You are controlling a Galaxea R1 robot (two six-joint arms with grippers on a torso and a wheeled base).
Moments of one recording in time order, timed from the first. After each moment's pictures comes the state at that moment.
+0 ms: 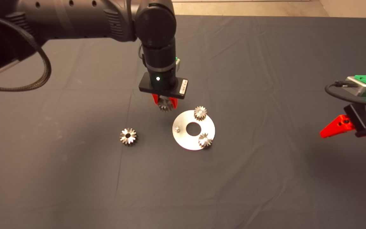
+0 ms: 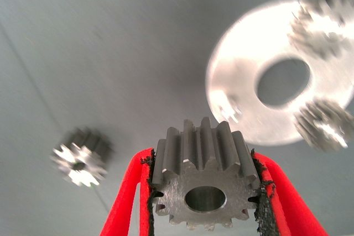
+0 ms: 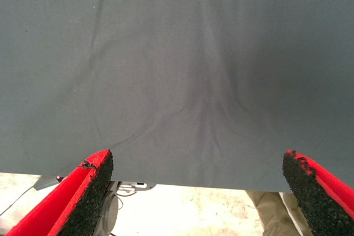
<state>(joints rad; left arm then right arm) -0.57 2.79 -1.25 0.10 1.52 -1.32 0.68 1.96 -0.62 0.05 -1.53 1.35</state>
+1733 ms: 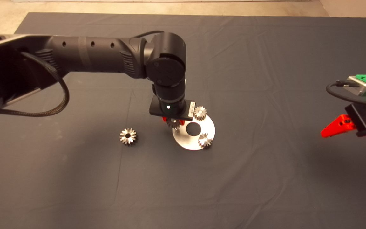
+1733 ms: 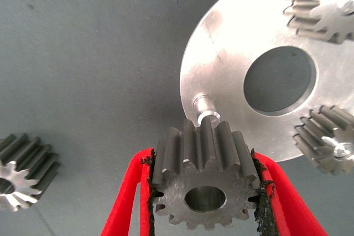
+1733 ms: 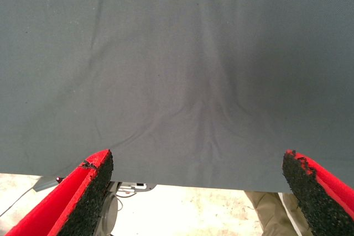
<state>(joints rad) -0.43 2.81 -1.17 0.31 1.52 -1.46 0.68 1.95 -0.62 0.05 -1.53 1.35</state>
